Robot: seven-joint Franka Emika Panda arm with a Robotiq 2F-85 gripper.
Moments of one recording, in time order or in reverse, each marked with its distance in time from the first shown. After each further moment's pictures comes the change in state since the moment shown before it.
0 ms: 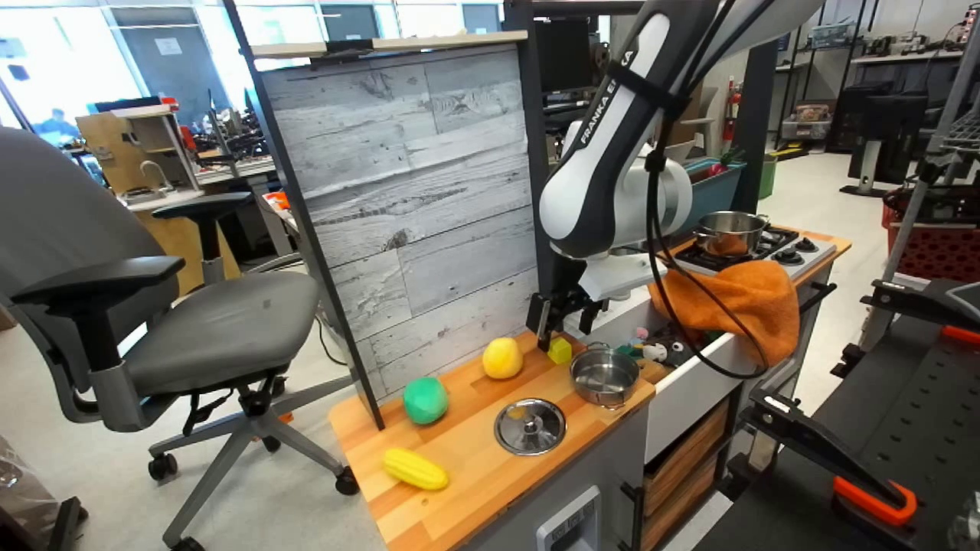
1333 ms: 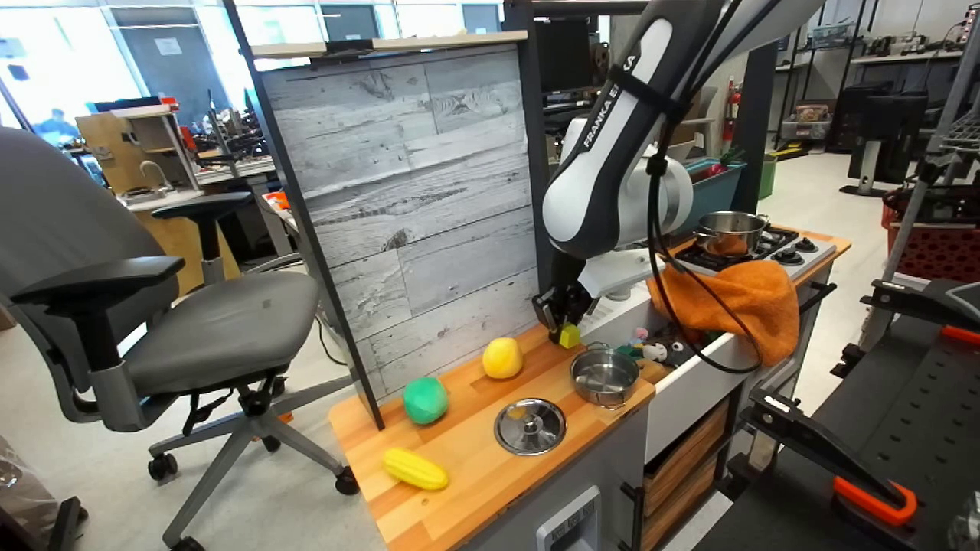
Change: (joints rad) arm 0.006 0.000 -0.017 0.005 -0.033 0.044 0.021
